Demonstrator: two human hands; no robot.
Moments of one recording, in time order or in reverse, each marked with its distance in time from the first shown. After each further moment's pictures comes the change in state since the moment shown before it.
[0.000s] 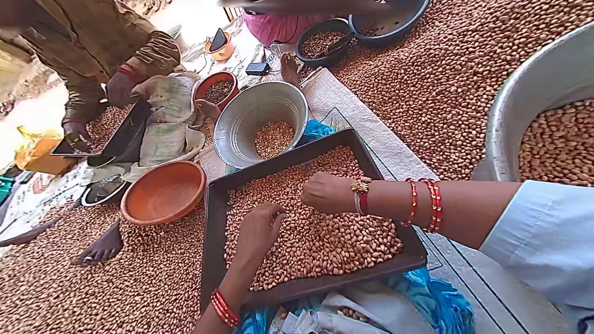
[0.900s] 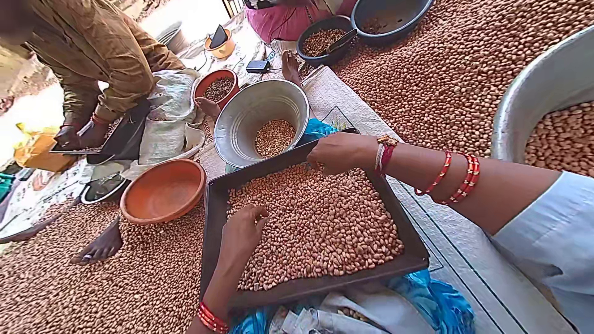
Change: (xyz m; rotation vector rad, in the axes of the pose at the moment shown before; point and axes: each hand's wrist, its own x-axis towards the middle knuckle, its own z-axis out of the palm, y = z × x) left_hand -0.006 -0.022 -0.014 0.091 -0.061 -0.206; right_hand -0.018 0.061 -0.035 0.129 0.092 0.212
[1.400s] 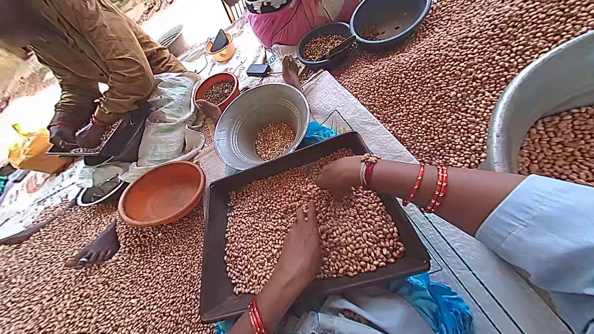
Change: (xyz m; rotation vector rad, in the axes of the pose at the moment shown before) left_hand -0.019 0.116 0.013 -0.007 -0.428 0.029; right_hand 0.013 -0.017 0.033 -0.020 -0.355 0.059
